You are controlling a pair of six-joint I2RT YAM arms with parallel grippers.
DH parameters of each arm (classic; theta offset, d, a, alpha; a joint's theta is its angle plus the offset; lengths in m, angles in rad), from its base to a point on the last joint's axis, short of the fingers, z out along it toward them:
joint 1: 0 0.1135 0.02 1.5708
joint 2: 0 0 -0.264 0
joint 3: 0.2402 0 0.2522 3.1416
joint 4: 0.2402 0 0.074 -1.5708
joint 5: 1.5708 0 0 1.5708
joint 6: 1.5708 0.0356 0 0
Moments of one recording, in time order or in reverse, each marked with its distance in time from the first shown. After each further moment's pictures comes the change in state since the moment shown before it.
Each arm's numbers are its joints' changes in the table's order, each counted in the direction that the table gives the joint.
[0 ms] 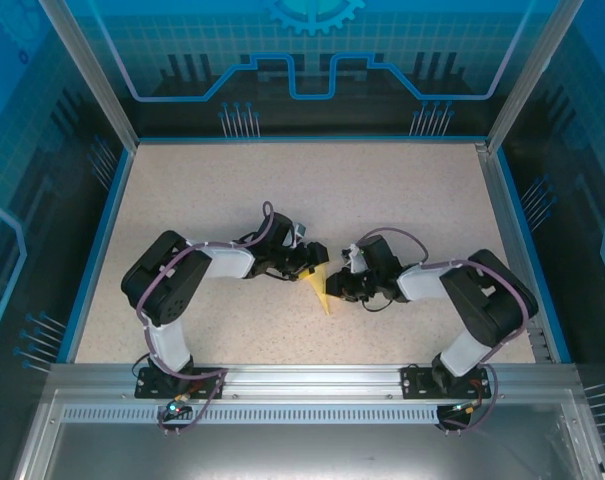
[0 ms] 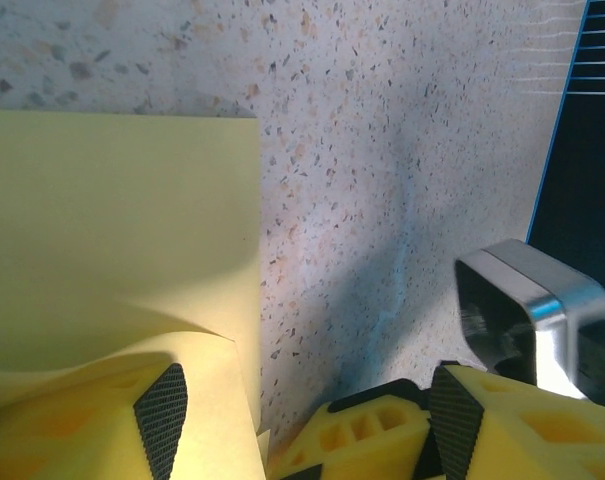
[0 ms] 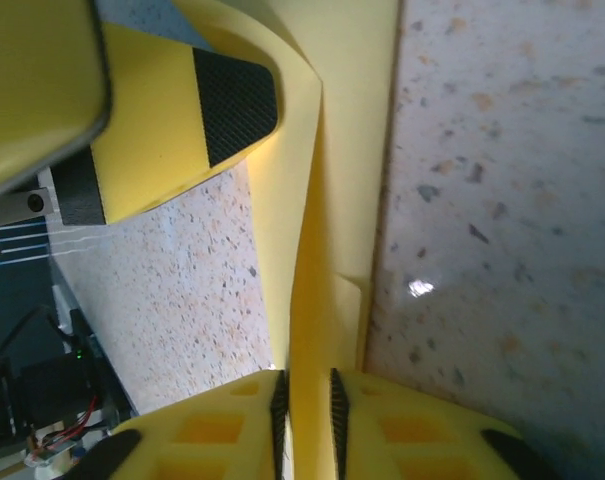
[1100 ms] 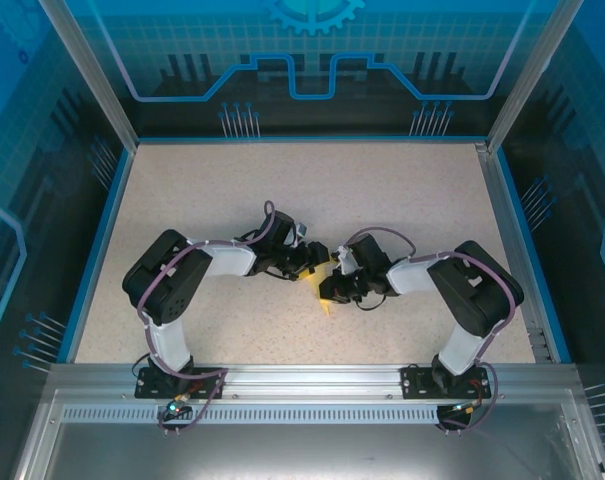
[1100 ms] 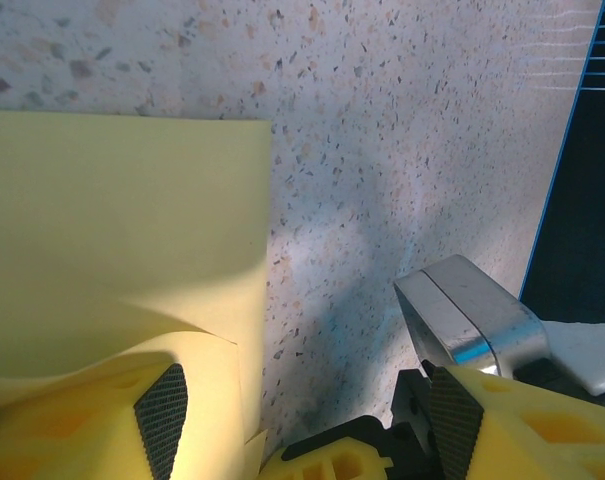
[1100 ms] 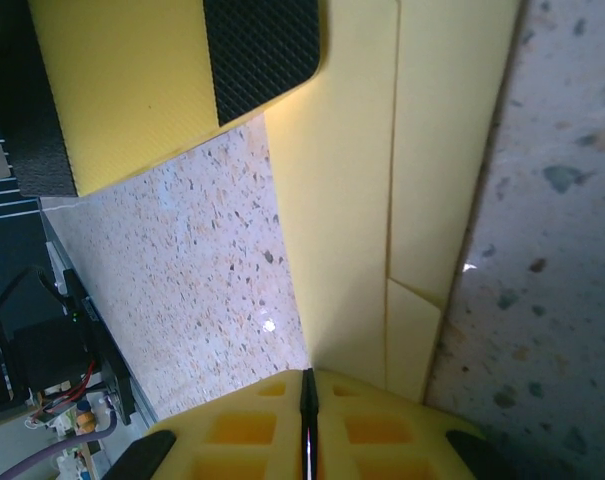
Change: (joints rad) left arm 0.000 -0.008 0.029 0.051 0.002 0.010; right arm 0.041 -0.108 0.088 0.062 -0.079 -0.034
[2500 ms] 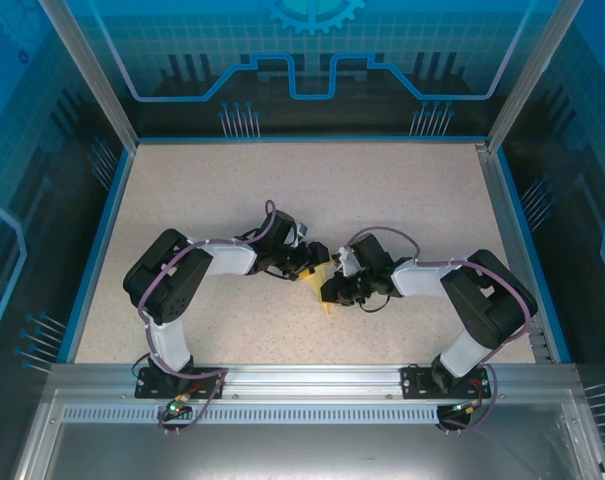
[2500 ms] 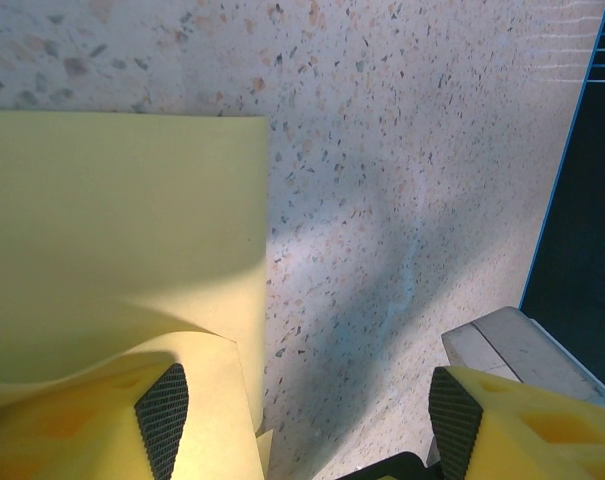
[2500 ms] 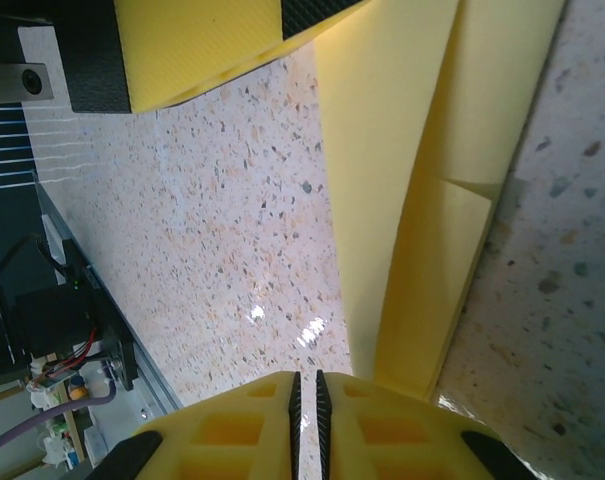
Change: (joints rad) left arm 0.001 -0.005 0.012 0.022 0.007 0.018; right arm 0.013 0.089 -0.001 0.115 -0.006 -0.042
